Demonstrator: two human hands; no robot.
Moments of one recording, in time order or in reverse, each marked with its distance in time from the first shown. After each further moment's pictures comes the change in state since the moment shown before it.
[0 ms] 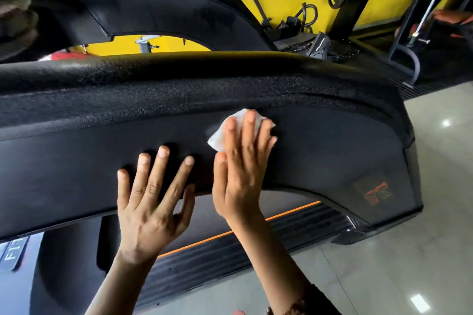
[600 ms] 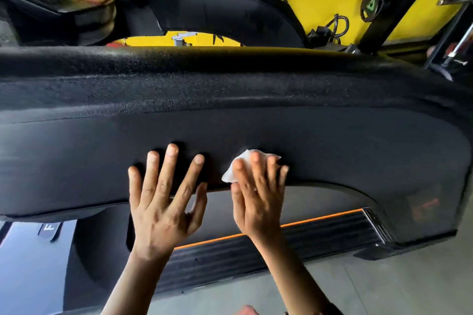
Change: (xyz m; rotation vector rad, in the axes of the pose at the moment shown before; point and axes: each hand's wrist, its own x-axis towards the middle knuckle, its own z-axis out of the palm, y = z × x) left_hand -0.046 -0.089 -0.046 0.007 0.021 -0.119; right_hand -0.065 -0.061 0.054 -0.152 -0.081 -0.233
